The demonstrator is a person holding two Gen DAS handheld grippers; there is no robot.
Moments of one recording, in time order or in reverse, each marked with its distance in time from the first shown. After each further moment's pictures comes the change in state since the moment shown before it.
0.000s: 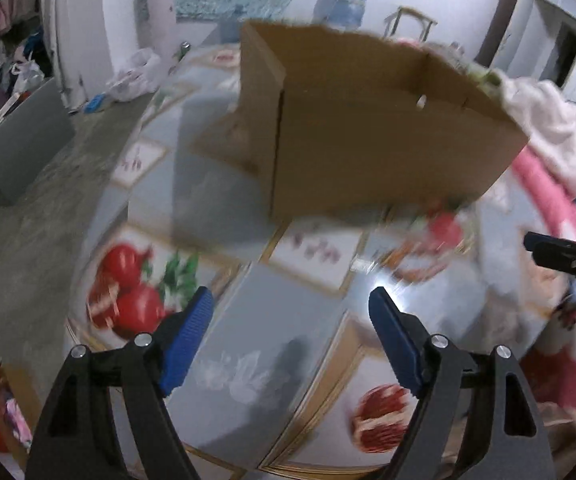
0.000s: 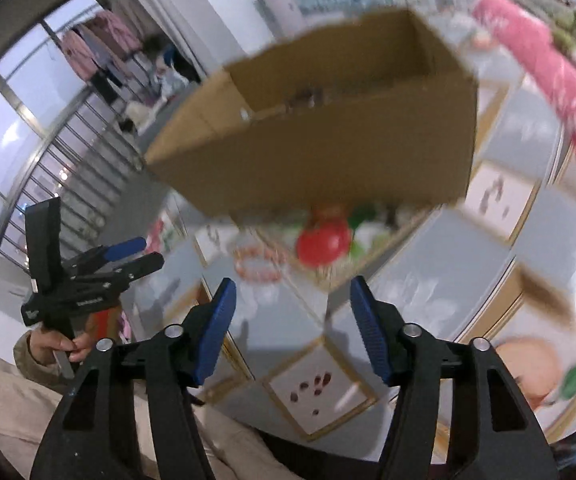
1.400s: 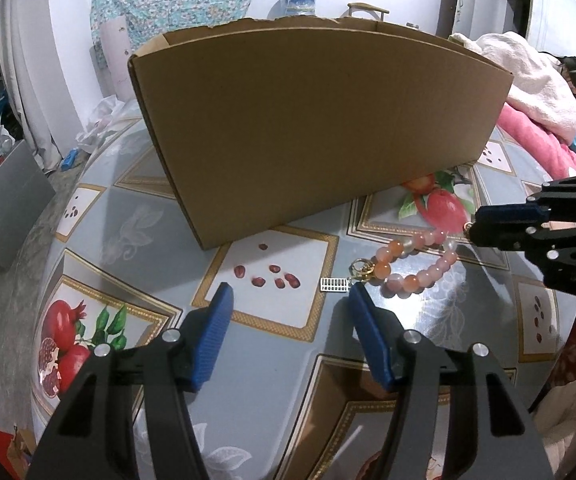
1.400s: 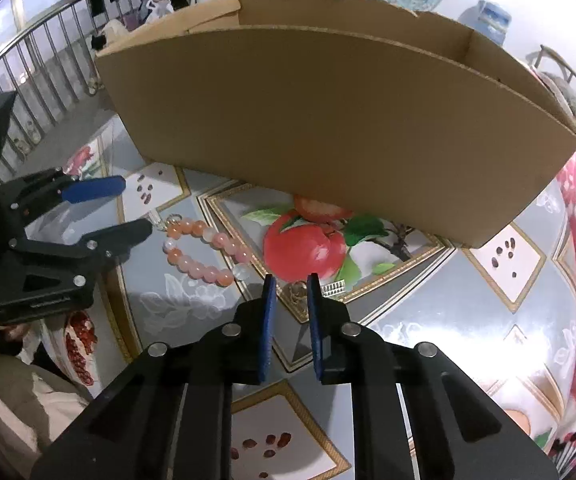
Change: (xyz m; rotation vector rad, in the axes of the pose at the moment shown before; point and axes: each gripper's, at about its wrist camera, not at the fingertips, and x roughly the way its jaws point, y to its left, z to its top) left arm 0.042 -0.039 0.005 0.206 -0.105 -0.014; right arm 0.057 0.029 0.006 -0.325 0.033 -0.343
